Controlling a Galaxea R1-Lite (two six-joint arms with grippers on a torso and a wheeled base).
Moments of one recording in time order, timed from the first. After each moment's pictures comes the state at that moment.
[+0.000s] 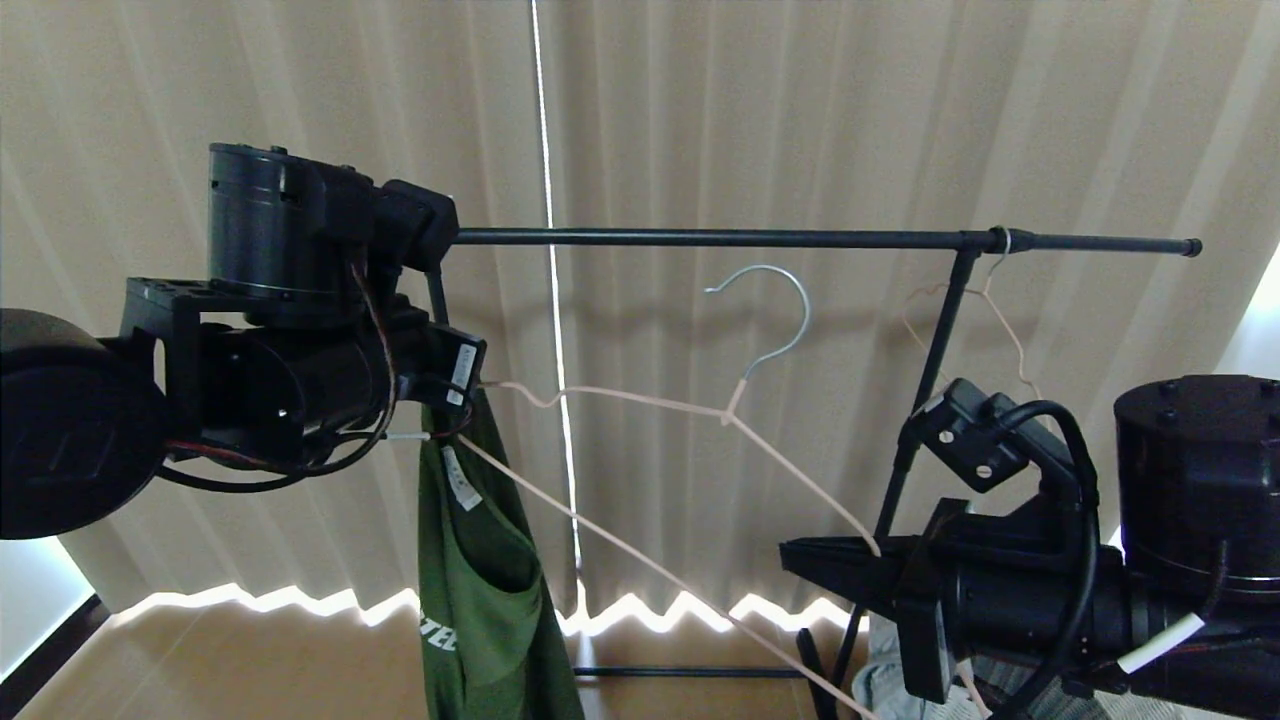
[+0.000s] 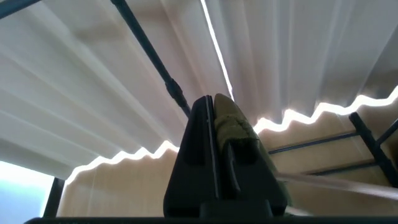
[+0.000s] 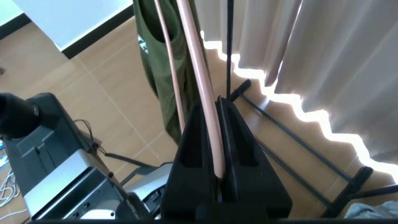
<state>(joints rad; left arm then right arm) -0.52 1.63 -1.11 -0.14 0.47 0.17 0.74 1.46 -0.64 -0.37 0.13 0.21</state>
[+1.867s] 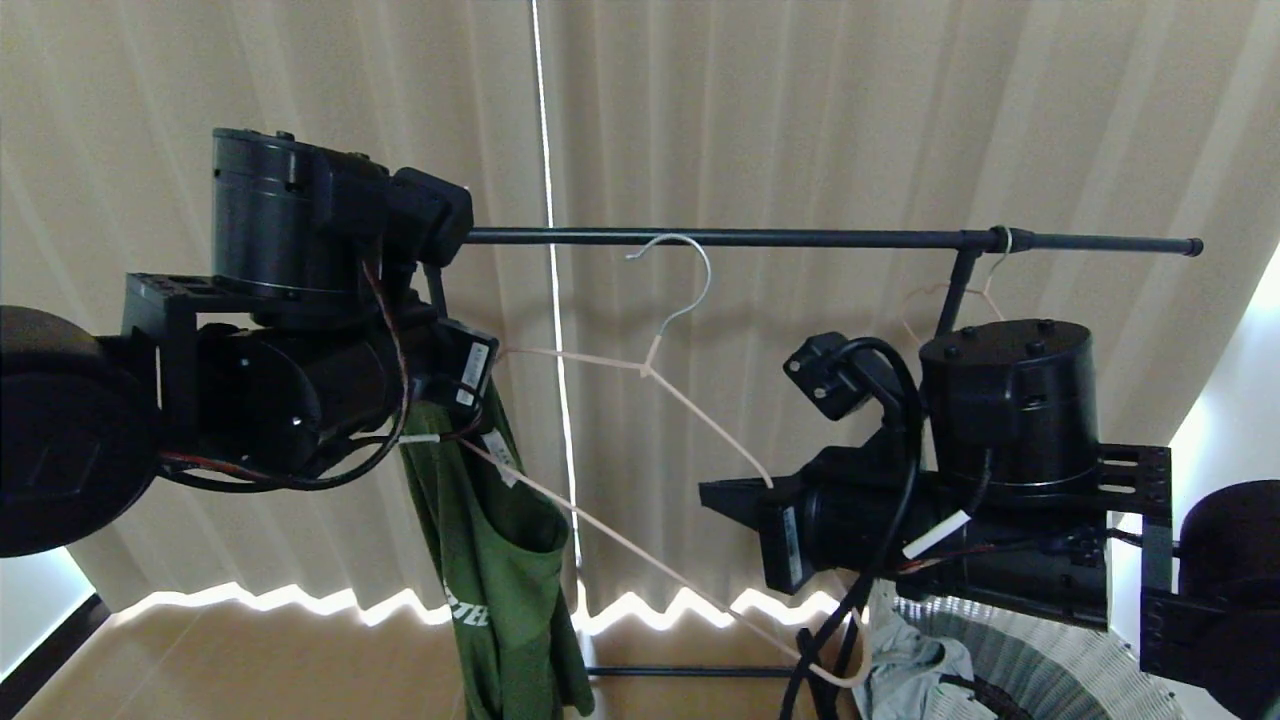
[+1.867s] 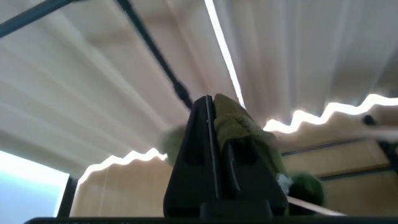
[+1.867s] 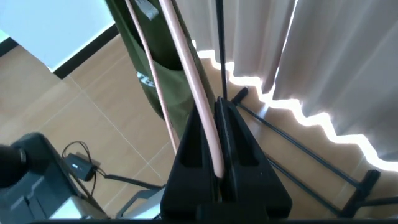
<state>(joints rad) -0.58 1.61 -1.12 -0.13 0.56 0.19 0.78 1.68 -0.87 -0.37 0.04 0.28</state>
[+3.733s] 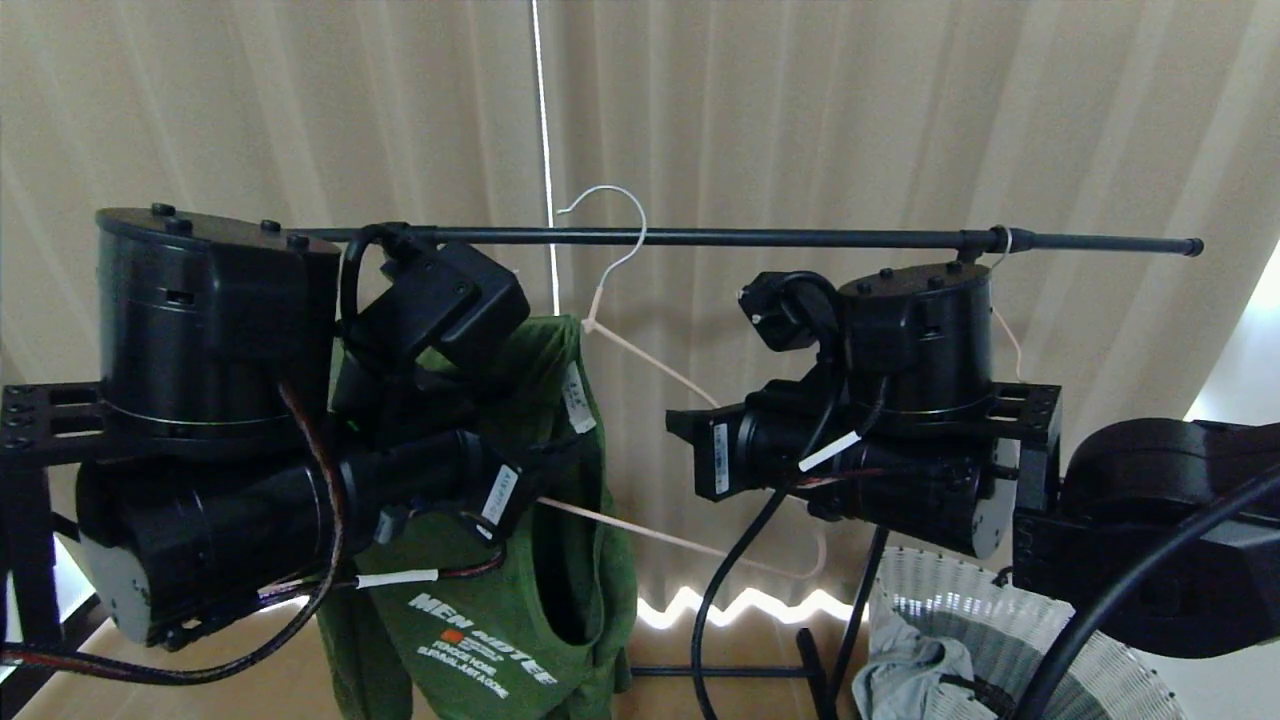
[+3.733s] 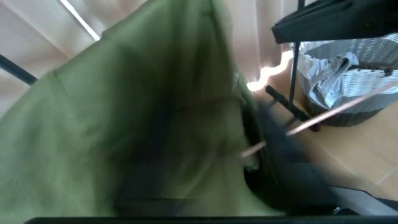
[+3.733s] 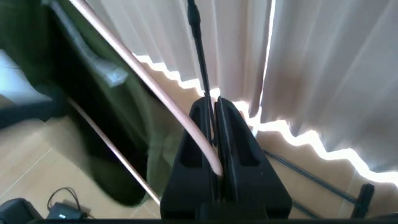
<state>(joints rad) -0.72 1.47 -0.91 -0.18 0.22 0.24 0.78 1.80 -1.07 -0.37 -0.11 0.33</state>
